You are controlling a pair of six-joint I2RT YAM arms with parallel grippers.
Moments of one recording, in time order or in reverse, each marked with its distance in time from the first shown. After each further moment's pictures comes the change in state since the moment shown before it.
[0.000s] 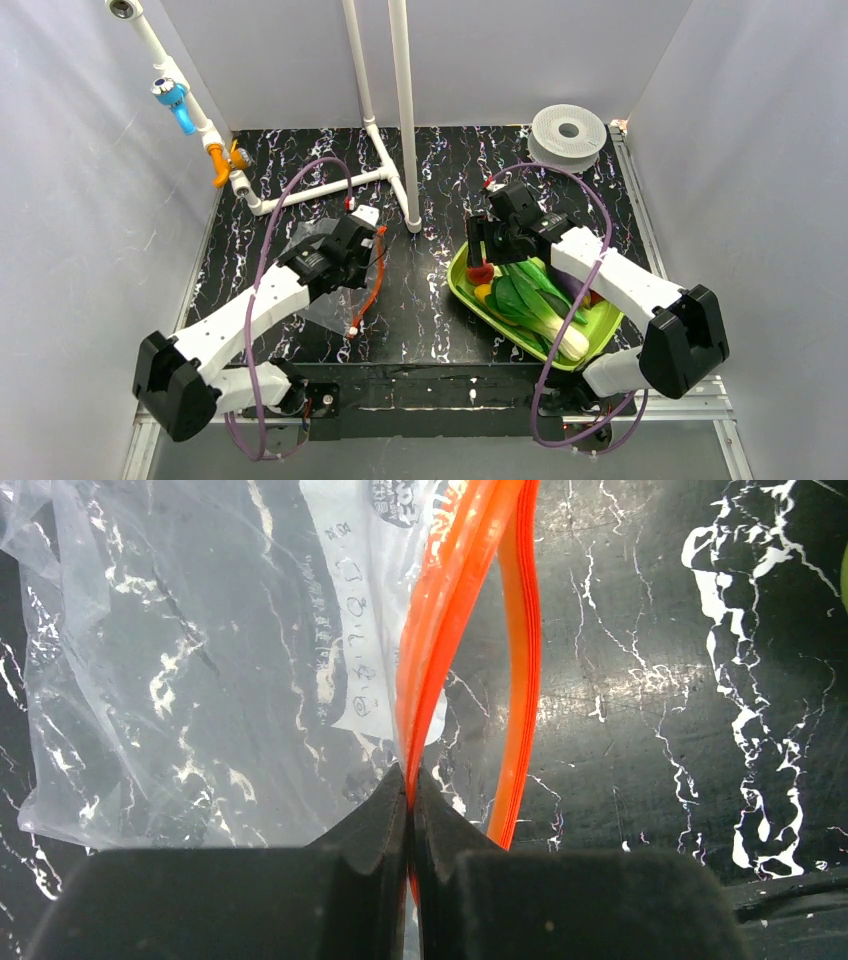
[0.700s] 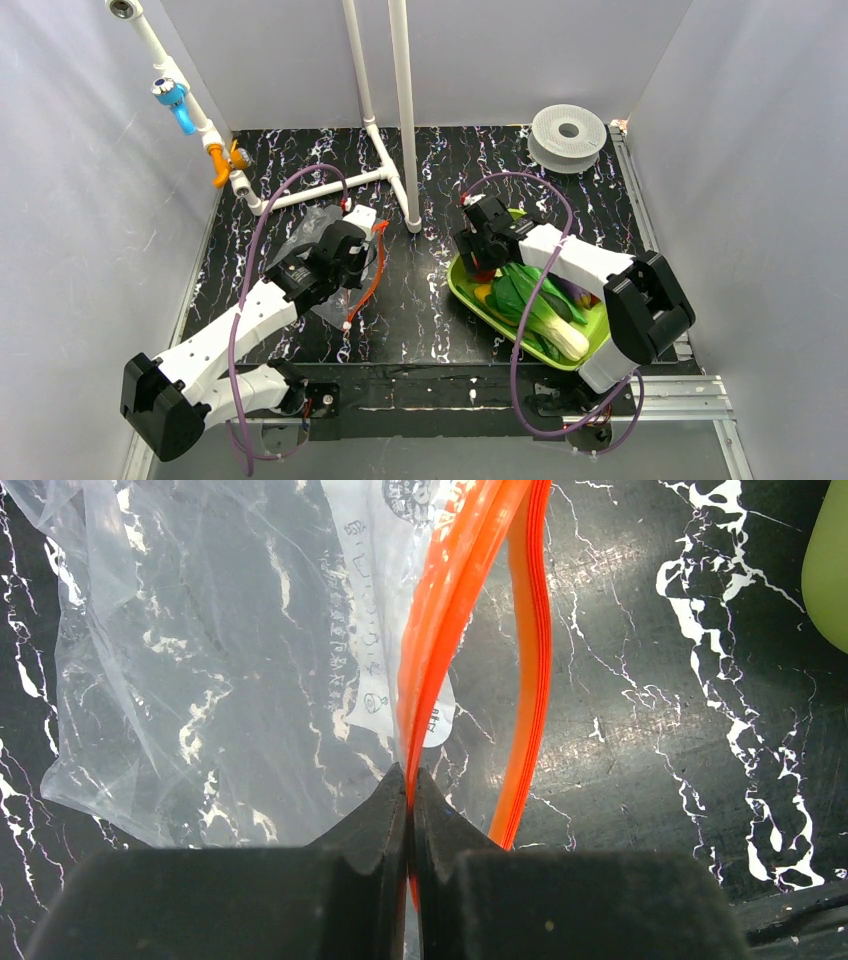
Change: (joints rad) left arm 0.001 -0.166 -0.111 0.155 -0.005 0.116; right arm 0.060 0.181 -0.054 0.145 0.184 -0.168
